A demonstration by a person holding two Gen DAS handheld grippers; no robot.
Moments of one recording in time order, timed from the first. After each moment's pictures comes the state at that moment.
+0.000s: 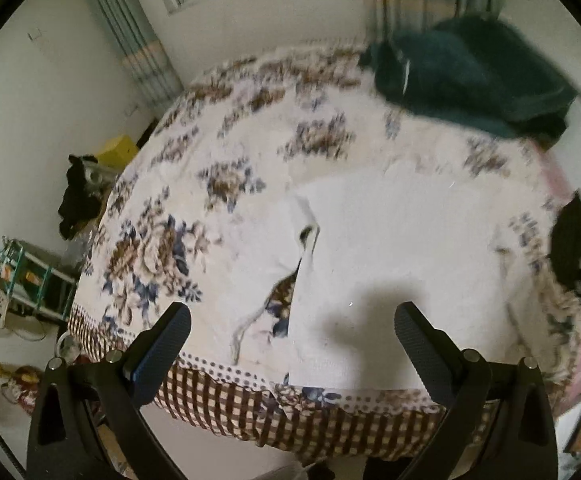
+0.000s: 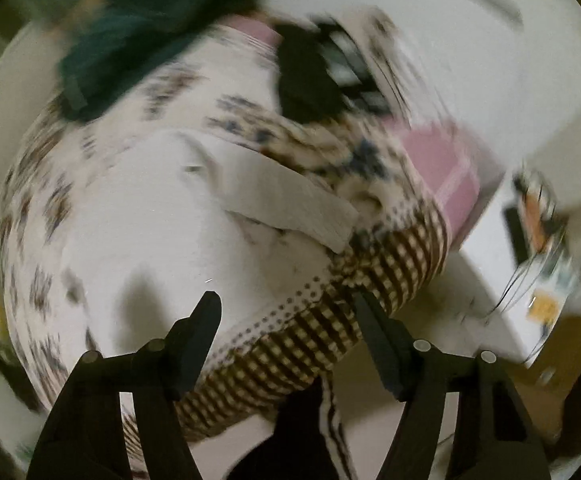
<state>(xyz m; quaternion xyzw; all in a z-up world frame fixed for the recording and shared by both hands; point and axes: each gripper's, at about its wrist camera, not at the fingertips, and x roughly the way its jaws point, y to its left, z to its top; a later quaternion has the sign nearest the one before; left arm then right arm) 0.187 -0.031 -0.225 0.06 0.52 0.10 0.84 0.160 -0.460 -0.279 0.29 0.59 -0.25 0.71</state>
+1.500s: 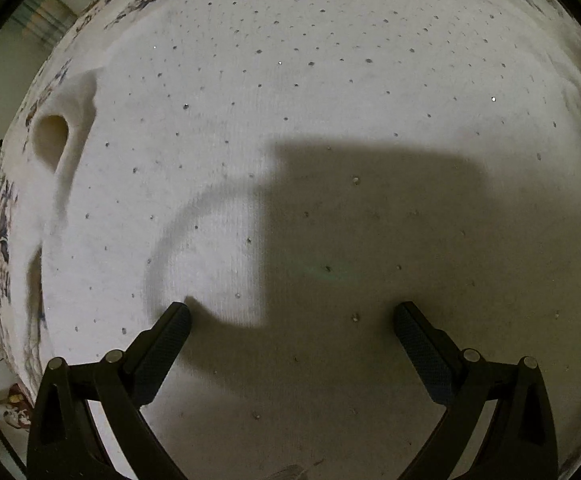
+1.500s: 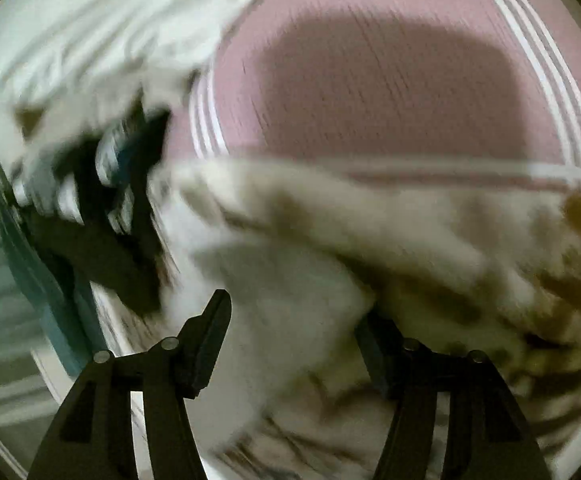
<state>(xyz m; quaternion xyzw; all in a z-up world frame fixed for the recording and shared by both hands) 0.309 -0.163 -0.583 0.09 0.66 0.03 0.75 0.142 -0.750 -0.636 0.69 0.29 -0.34 0.57</state>
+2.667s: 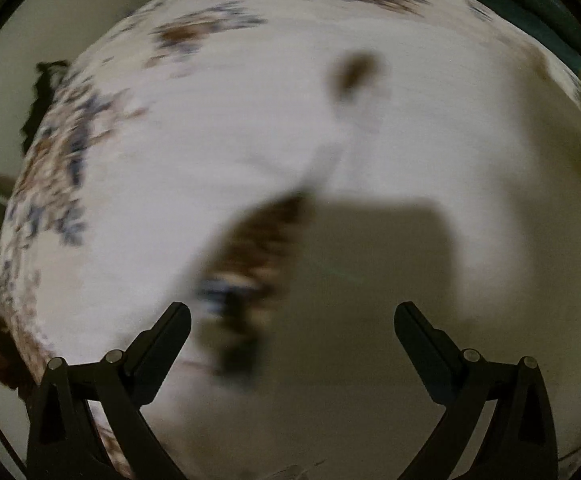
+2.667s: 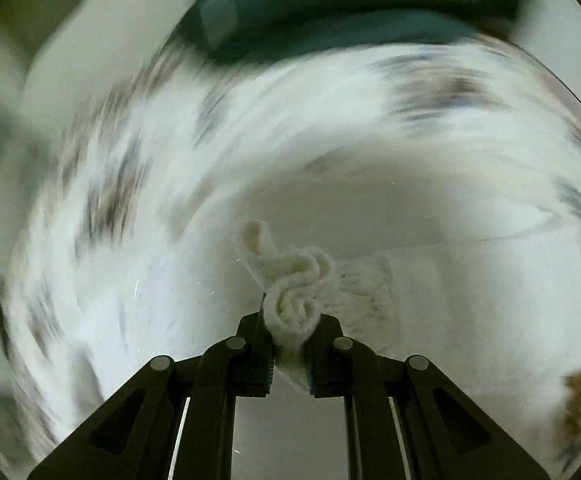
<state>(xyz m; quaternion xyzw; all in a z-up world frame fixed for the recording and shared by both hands) 0.271 0.066 -0.535 -0.02 0.61 0.14 0.78 0.551 -0.196 -0.524 0.14 0.54 -0.02 0.83</state>
